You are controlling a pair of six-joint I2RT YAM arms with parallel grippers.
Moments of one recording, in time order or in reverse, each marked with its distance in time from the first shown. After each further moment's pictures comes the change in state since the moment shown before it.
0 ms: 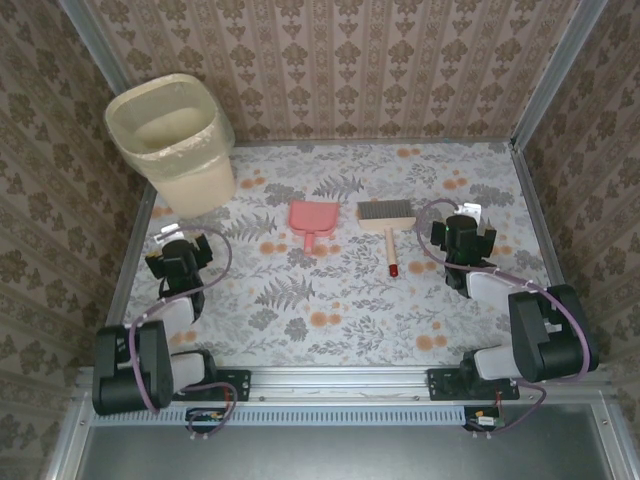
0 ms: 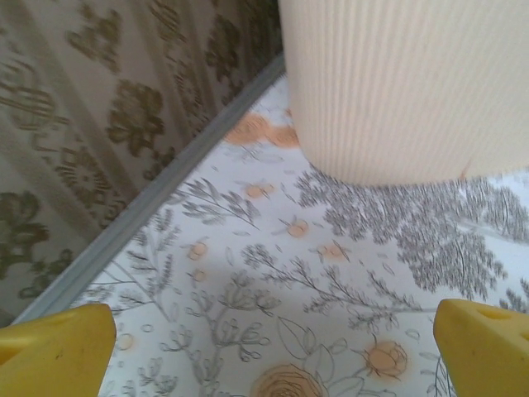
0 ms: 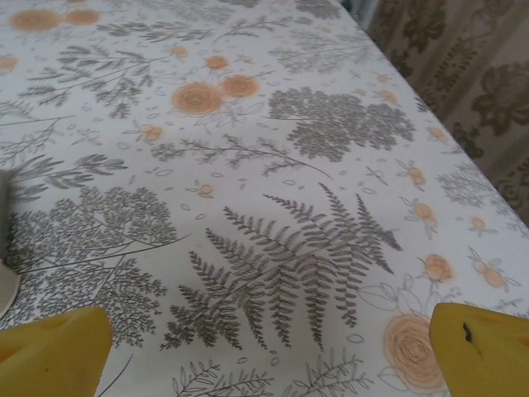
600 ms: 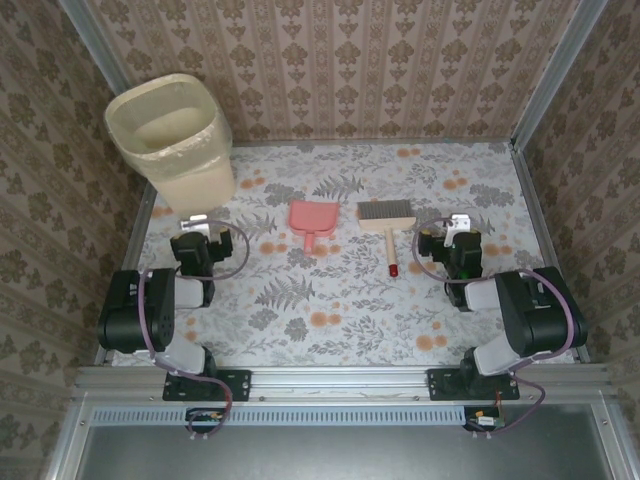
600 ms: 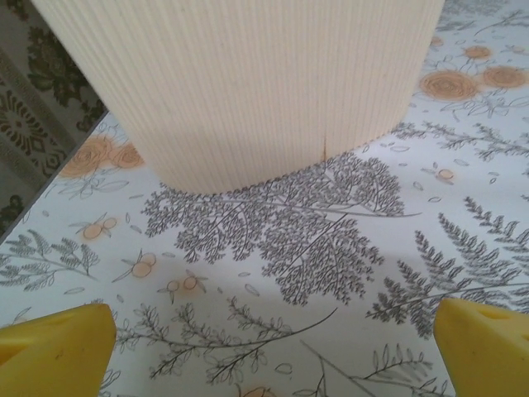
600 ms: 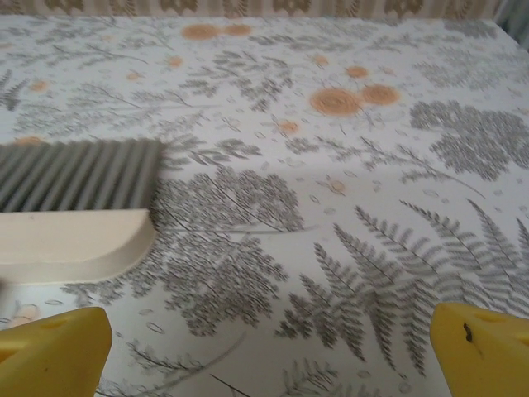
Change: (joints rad) left arm -0.071 0.308 0.063 0.283 0.160 0.116; right arm -0.040 0.140 -0.174 0.472 -0.342 -0.085
